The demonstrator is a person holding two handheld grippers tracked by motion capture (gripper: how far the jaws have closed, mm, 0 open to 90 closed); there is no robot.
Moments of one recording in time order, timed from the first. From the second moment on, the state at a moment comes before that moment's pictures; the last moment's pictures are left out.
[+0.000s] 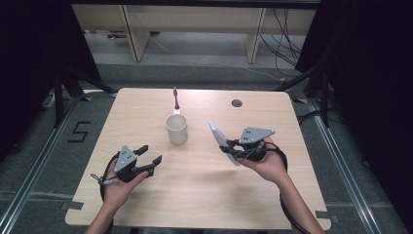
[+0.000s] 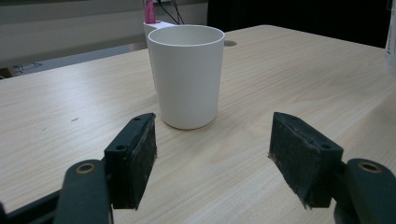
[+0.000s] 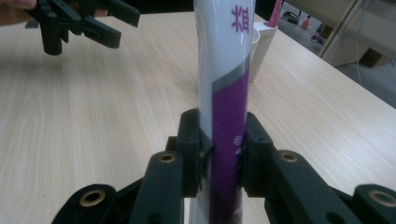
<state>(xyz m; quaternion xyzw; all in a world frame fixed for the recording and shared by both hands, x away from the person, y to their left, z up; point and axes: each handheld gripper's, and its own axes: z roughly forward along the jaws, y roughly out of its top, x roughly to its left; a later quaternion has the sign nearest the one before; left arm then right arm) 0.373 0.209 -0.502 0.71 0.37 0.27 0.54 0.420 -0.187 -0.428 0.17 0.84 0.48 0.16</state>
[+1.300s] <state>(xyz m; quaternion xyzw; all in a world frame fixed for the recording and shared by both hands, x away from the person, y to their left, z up) 0.379 0.155 -0.437 0.70 0.30 0.24 0.60 0.410 -0.172 -0.447 0.25 0.73 0.61 0.18</state>
